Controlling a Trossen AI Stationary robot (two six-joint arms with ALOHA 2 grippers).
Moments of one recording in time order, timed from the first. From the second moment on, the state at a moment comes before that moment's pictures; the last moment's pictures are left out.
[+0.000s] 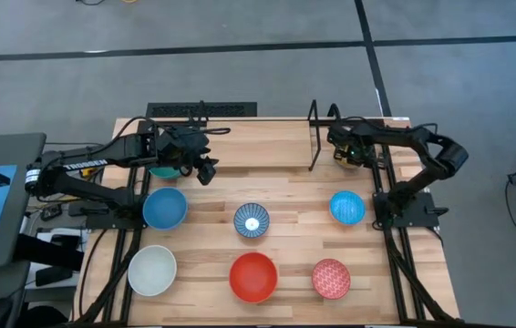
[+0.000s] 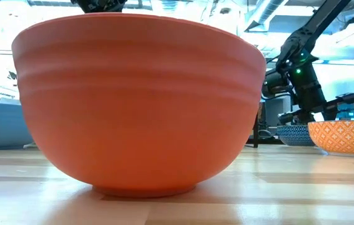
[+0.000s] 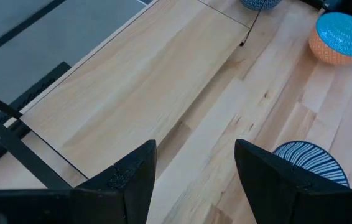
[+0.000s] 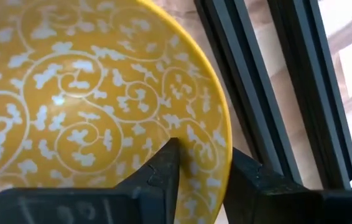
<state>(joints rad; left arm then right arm) 0.20 1.13 1.12 -0.69 -0.28 -0.33 -0.78 1.55 0.76 -0.95 0.33 1.22</state>
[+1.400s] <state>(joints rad) 0.19 1.13 1.12 -0.73 -0.25 -0.39 -0.73 1.47 0.69 -0.84 0.34 1.29</state>
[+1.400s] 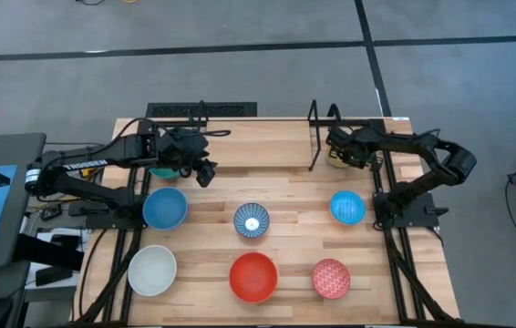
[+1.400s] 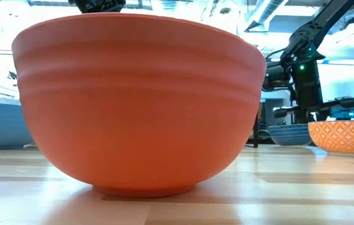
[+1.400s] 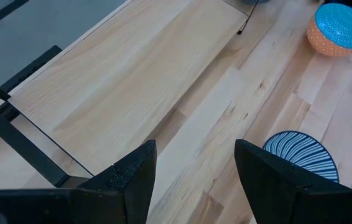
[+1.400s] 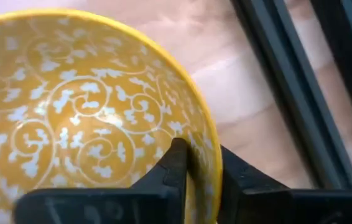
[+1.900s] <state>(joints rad) 0.19 1.15 1.12 -0.72 -0.25 -0.46 -0.63 1.19 0.68 -1.06 0.45 1.28</state>
